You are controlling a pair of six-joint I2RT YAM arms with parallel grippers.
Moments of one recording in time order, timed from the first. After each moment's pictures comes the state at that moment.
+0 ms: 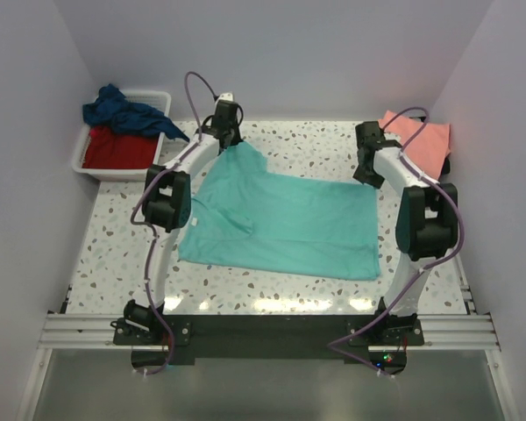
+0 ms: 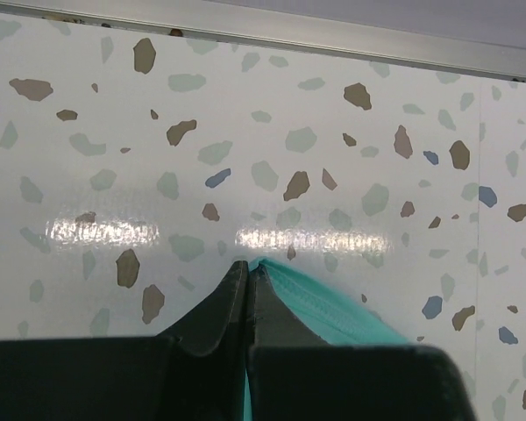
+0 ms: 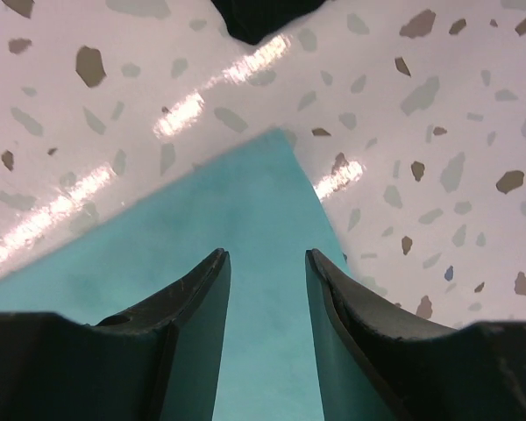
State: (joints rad) left arm -0.32 2.48 2.14 -0.33 -0.22 -0.38; right arm 0.11 1.91 1.46 -0.70 0.46 0.59
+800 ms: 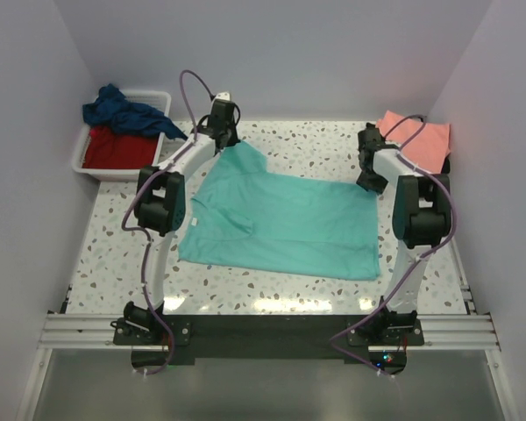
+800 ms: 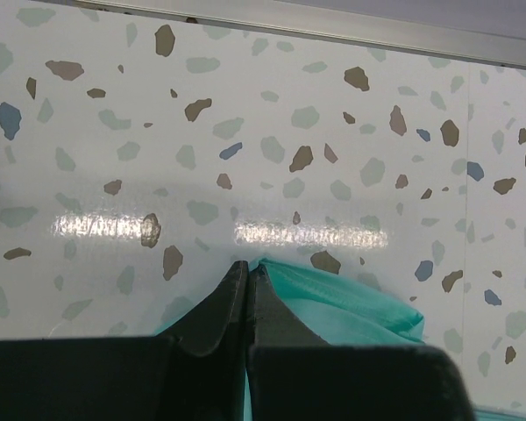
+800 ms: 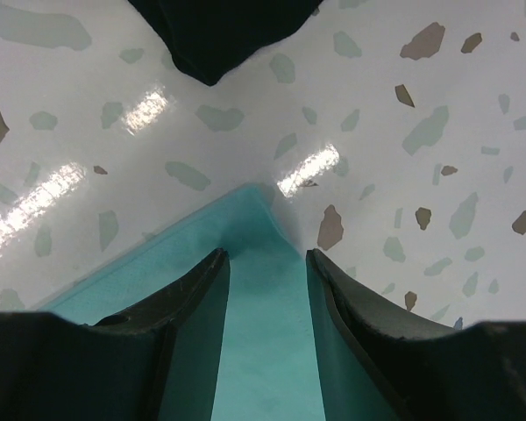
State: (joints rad) left arm -0.32 2.36 2.01 -0.33 -0.22 -0.38; right arm 0.05 2.05 1.49 -0.64 0.49 0.57
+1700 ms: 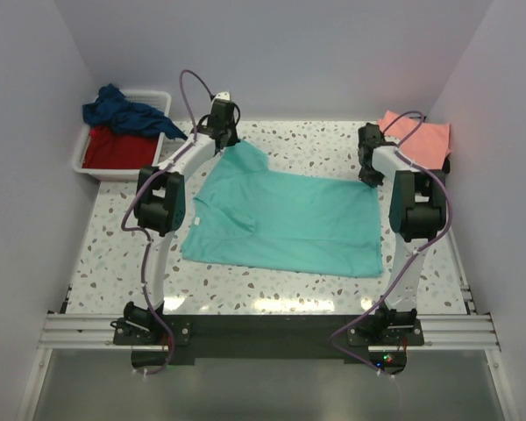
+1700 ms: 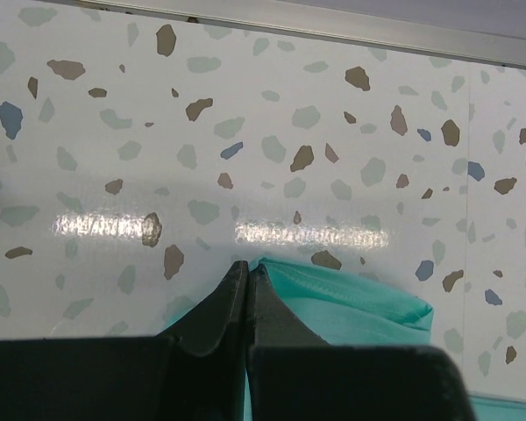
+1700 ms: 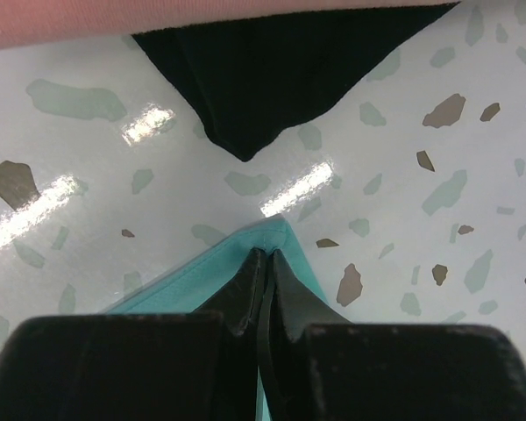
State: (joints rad) left arm -0.32 2.35 2.01 -0.33 -0.22 -0.38; right arm 0.04 2.14 1.58 -0.60 0.50 0.51
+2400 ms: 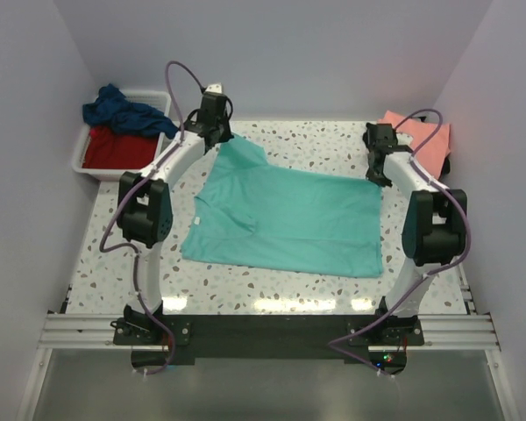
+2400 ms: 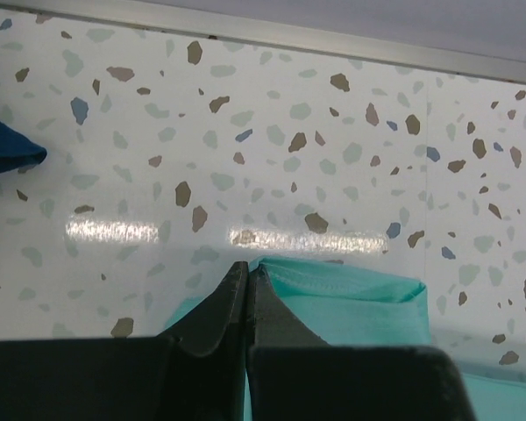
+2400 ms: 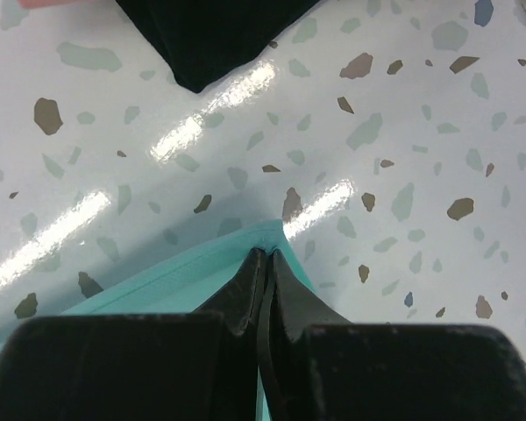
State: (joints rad) left arm -0.32 2.15 1.89 -0.37 -0.22 -0.38; right arm 0.04 1.89 1.42 -0.60 0.49 0.52
